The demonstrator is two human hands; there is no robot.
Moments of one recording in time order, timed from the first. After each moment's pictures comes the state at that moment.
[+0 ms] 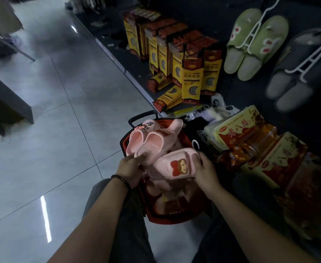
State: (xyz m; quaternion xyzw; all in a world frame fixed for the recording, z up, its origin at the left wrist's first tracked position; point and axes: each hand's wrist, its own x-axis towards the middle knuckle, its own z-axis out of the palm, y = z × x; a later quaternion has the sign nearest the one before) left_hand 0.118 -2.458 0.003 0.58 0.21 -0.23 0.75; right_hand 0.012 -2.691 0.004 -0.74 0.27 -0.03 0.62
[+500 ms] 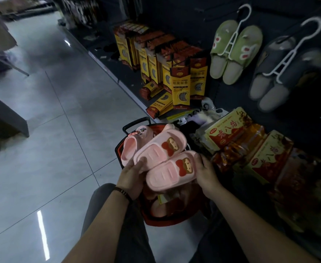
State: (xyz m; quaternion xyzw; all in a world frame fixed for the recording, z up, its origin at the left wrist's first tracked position) left_hand 0.079 -2.473 0.023 0.50 0.16 -0.28 0.80; right_hand -0.002 -2.708 0.016 -0.64 0.32 -0.04 0.70
